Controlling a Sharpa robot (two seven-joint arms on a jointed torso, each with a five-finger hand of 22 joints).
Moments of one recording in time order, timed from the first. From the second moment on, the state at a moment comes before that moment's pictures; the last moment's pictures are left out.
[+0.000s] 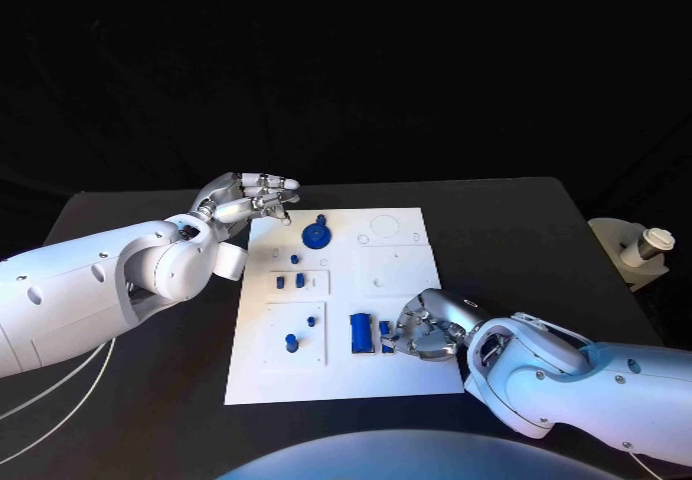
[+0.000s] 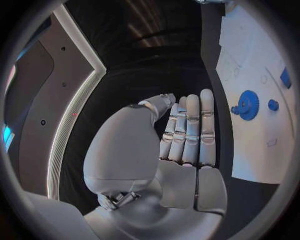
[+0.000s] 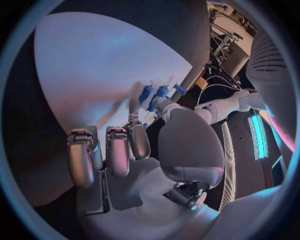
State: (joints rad) left arm 1.21 -0.81 -0.09 1.43 -0.09 -0.17 0.35; left_hand 1.42 -0.17 0.50 0.04 0.26 0.93 0.19 0.23 0.24 1.10 0.12 0.28 0.19 0.97 0.04 1.03 0.40 0.18 0.96 0.14 0.74 0.67; right arm 0.97 -1.02 -0.18 1.96 -1.37 -0.55 -0.49; right_hand 1.06 -0.23 0.36 0.26 0.21 1.06 0.03 0.45 0.64 1.47 -0.03 1.32 1.31 1.46 -0.09 1.53 1.31 0.01 1.47 0.02 1.57 1.31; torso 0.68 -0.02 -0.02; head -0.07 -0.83
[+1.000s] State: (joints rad) left arm 1.21 -0.82 -0.09 1.43 -0.09 -0.17 0.35; left_hand 1.42 -0.17 0.50 0.04 0.26 0.93 0.19 0.23 0.24 1.09 0.12 0.28 0.19 0.97 0.04 1.03 0.40 0.18 0.96 0.14 0.74 0.67; right arm 0.97 -1.02 -0.18 1.94 -1.37 -0.49 -0.45; right_hand 1.15 -0.23 0.34 0.24 0.16 1.06 0.03 0.45 0.63 1.47 -0.03 1.32 1.31 1.46 -0.09 1.53 1.31 0.01 1.47 0.02 1.57 1.31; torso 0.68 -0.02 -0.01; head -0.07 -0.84
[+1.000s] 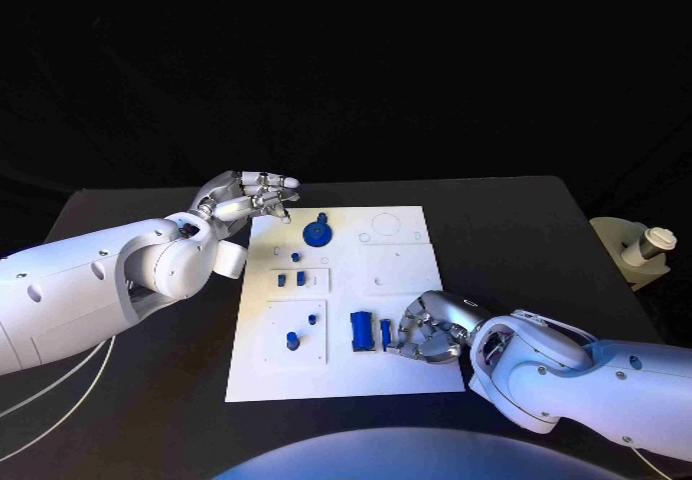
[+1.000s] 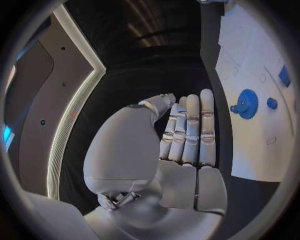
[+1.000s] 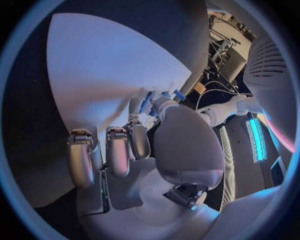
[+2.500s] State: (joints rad) left arm 1.21 -0.79 -0.10 1.33 -0.07 -0.19 0.38; left_hand 1.39 -0.19 0.52 0.07 0.26 0.91 0.20 0.23 0.23 1.05 0.14 0.27 0.17 0.87 0.09 0.82 0.31 0.18 0.80 0.18 0.55 0.57; right arm 1.15 -0.88 -0.16 1.46 -0.58 -0.53 0.27; right_hand 1.35 -0.15 0.35 0.24 0.19 0.80 0.16 0.35 0.58 1.00 0.08 0.55 0.95 1.19 0.01 0.93 0.71 0.17 1.09 0.11 0.42 1.16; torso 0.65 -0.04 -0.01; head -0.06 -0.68
